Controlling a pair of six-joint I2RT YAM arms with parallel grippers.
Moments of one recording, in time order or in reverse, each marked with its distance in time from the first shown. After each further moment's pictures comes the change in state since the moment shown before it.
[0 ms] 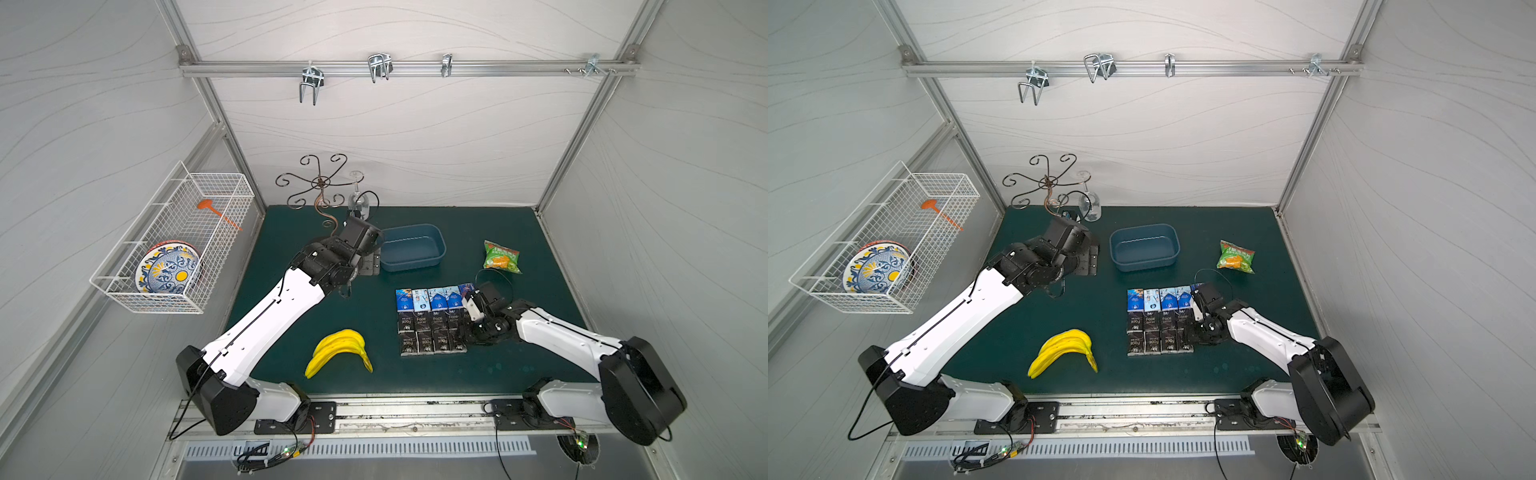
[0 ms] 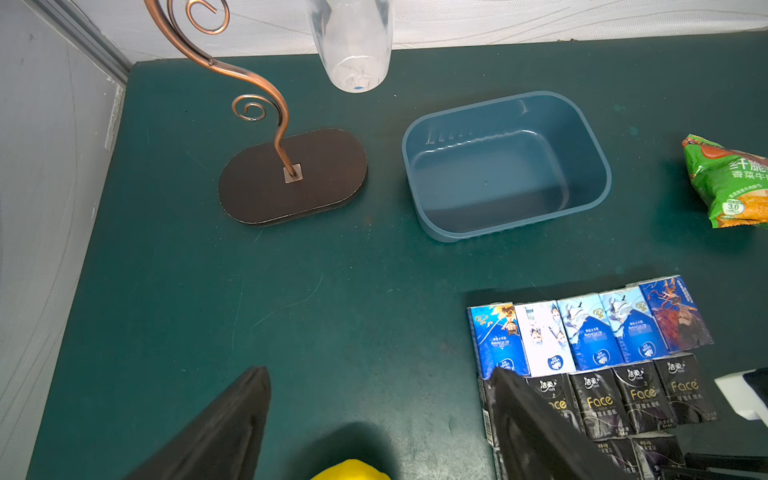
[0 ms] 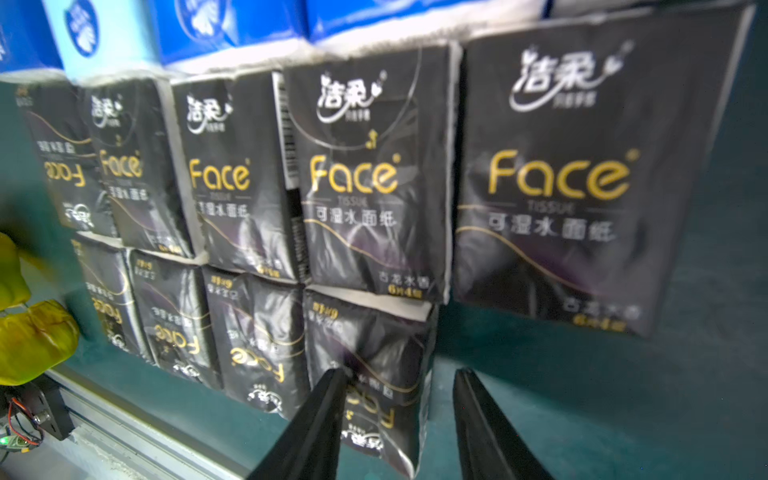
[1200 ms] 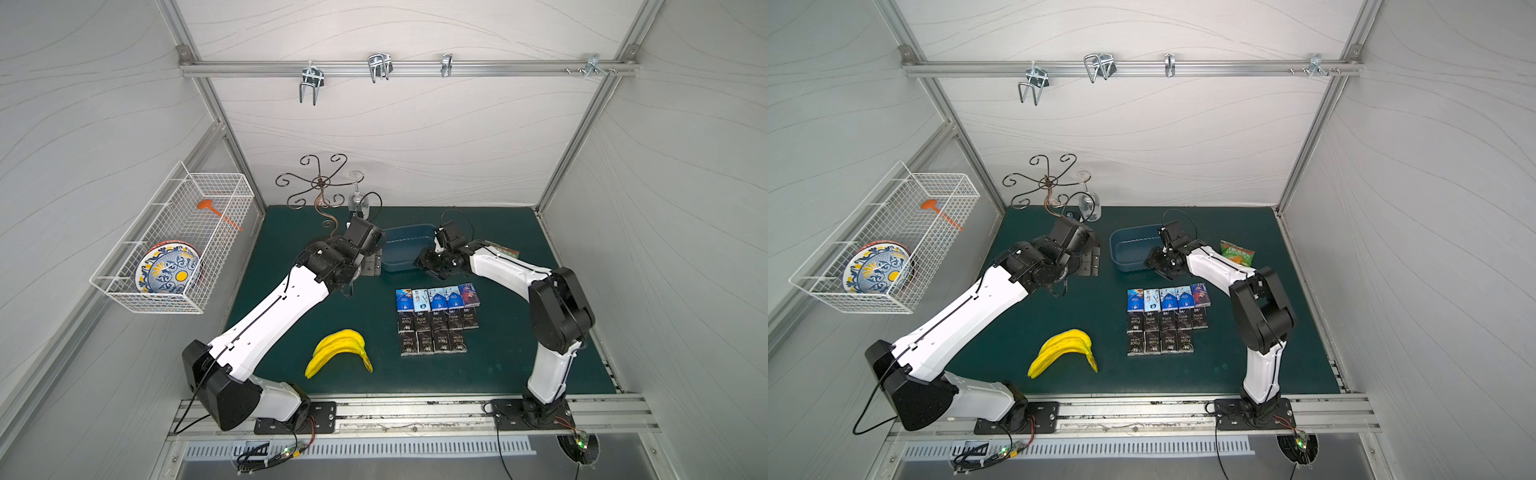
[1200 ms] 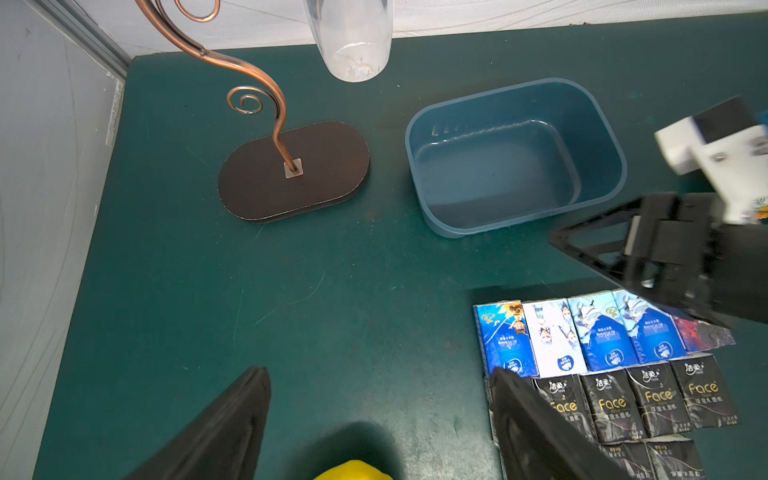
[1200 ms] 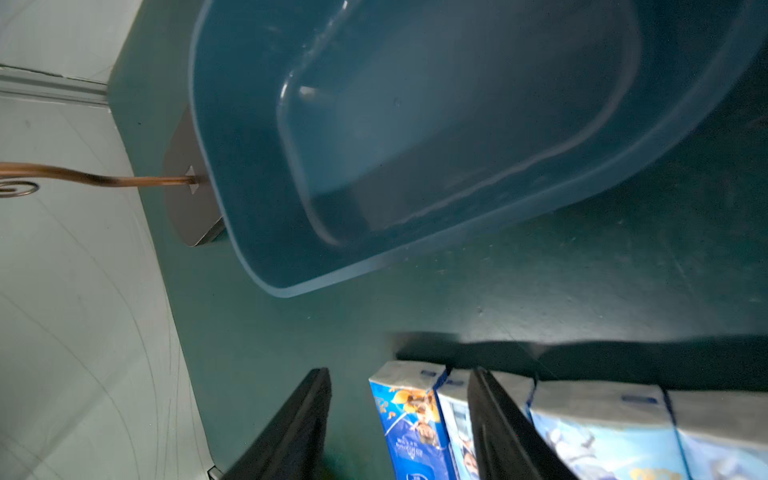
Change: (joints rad) left arm -0.001 0.027 0.000 -0.002 -0.011 0.011; right arm -0.010 0.634 0.763 0.165 -0.019 0.431
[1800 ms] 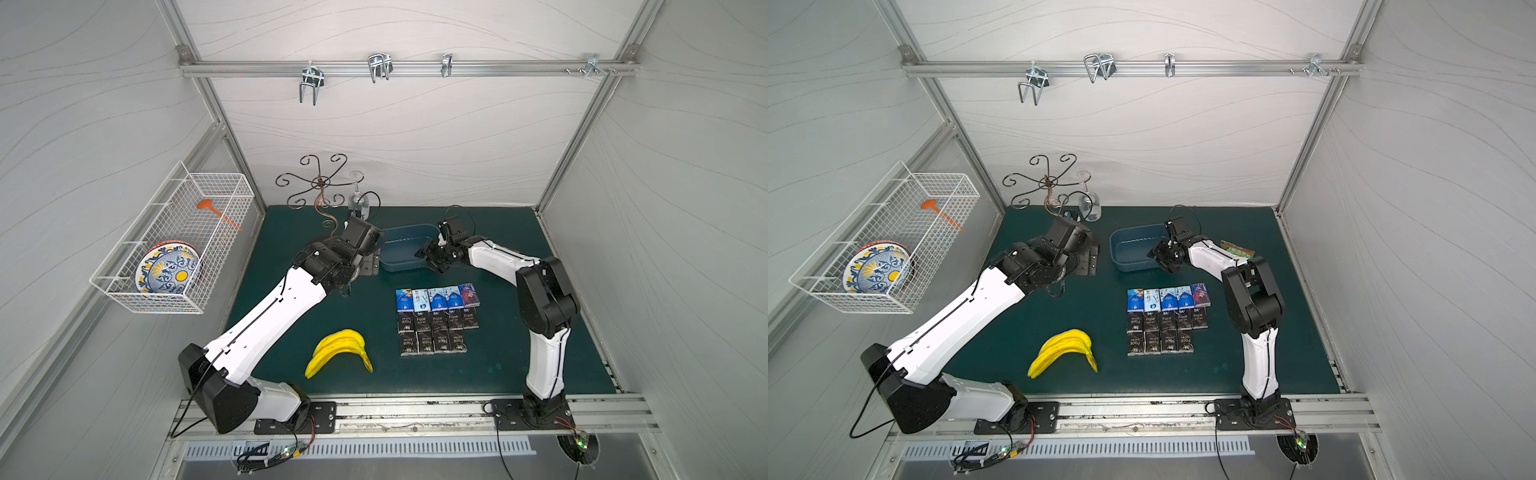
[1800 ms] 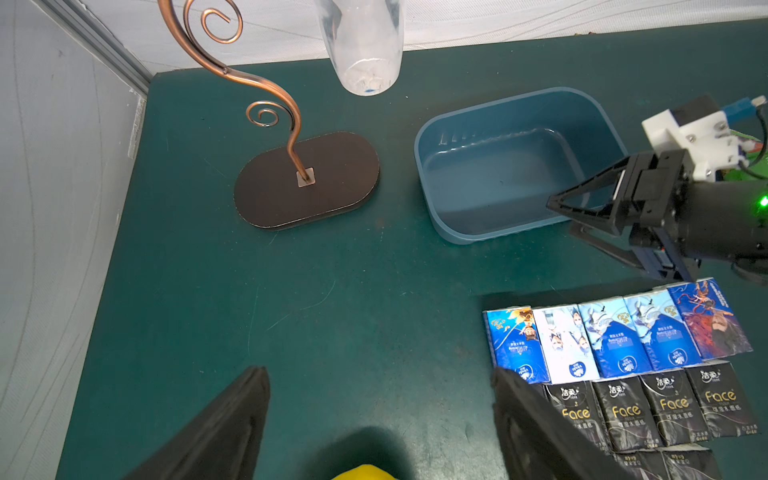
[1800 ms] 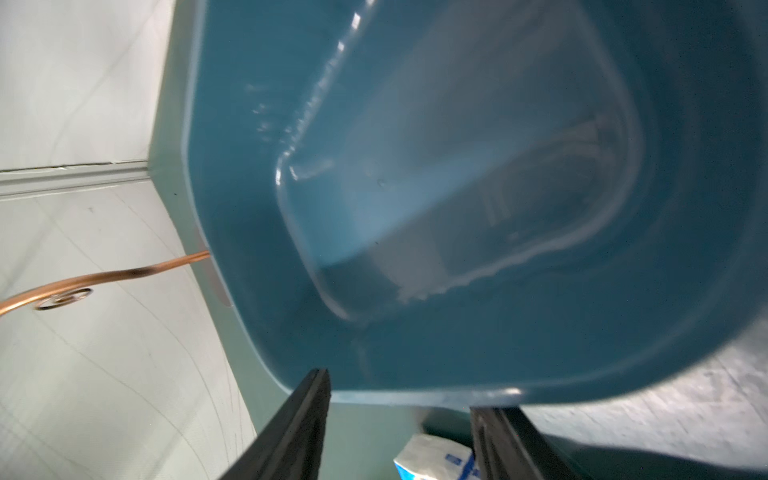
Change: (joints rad) left arm 0.000 -0.018 0.000 -0.001 -0.027 0.021; right arm -0.075 0.113 0.096 0.074 -0.079 0.104
